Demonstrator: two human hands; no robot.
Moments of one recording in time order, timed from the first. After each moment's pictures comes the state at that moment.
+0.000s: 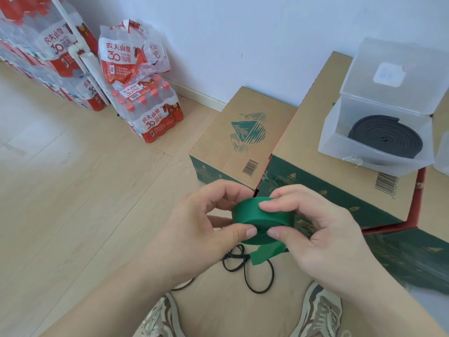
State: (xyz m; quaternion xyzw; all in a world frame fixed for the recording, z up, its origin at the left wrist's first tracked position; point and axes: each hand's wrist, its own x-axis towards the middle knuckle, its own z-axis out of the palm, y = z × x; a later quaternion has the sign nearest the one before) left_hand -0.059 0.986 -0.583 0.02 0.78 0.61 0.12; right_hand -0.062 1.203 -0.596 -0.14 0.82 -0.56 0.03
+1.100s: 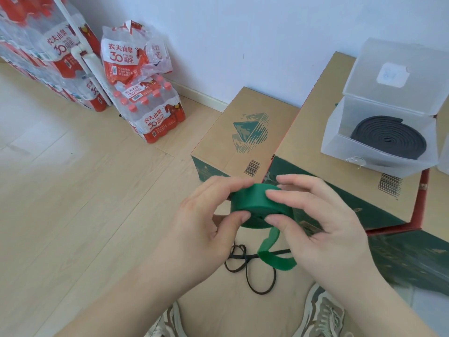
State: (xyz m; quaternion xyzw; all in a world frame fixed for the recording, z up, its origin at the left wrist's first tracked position) left_hand -0.057 0.988 -0.595 0.10 0.82 0.56 -0.01; right_hand -0.062 1.194 -0.603 -0.15 0.85 -0.49 -0.11
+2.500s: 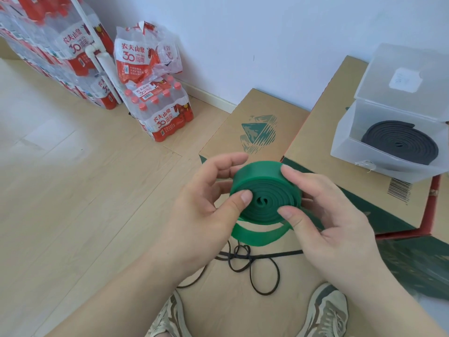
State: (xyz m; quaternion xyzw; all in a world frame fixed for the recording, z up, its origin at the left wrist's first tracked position) left_hand -0.065 0.984 -0.586 0.00 0.70 0.71 0.02; right_hand -0.066 1.190 -0.601 -0.17 0.80 -0.58 -0.06
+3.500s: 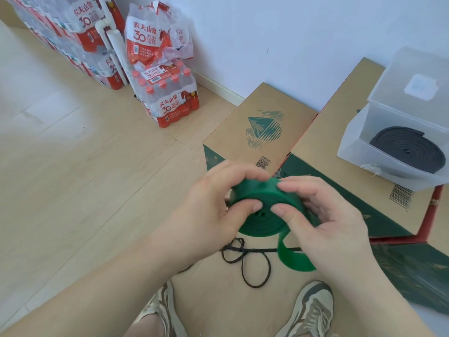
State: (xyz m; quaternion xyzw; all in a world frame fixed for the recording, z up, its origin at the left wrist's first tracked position) left_hand -0.059 0.977 -0.587 0.07 0.83 0.56 0.03; right_hand -0.066 1.186 -0.603 -0.12 0.81 -0.57 -0.01
